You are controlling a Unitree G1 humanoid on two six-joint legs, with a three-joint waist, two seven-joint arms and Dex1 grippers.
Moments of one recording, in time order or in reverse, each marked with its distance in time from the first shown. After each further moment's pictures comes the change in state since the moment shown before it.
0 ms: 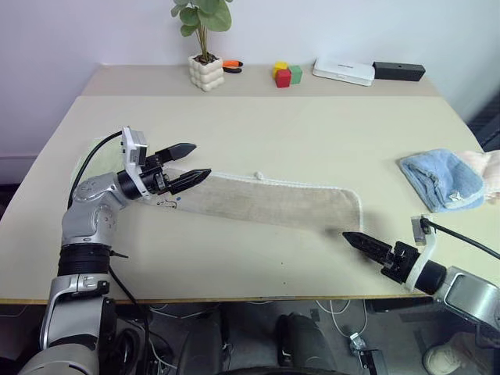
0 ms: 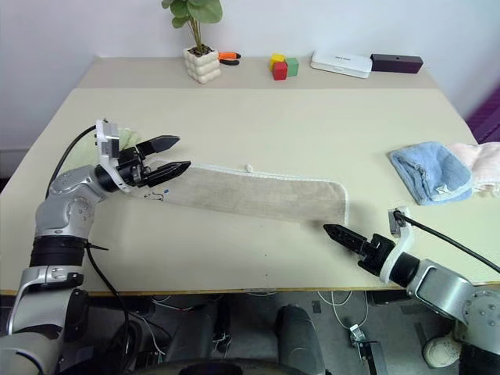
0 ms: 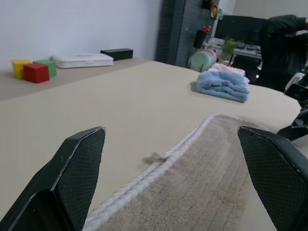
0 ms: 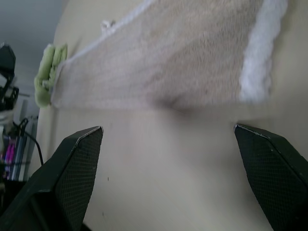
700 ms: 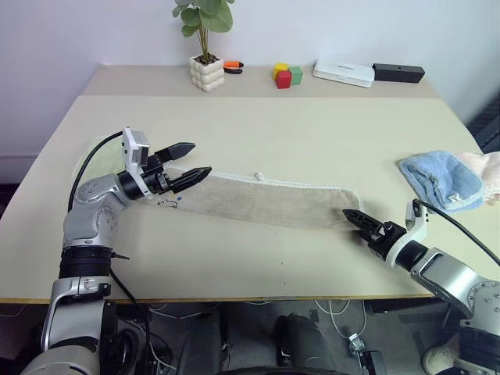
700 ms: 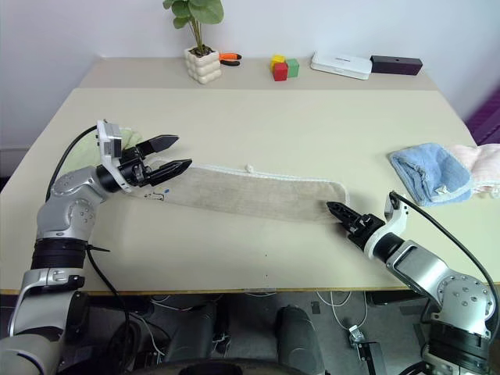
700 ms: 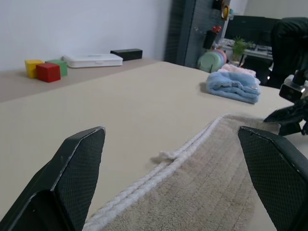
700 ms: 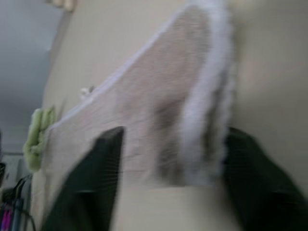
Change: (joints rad) left arm 0.015 -0.009 0.000 -0.026 0.005 0.000 0.053; right arm -0.122 0.110 0.041 0.116 0.061 -0.152 -0.279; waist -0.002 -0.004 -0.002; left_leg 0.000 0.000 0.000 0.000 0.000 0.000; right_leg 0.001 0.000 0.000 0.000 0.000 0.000
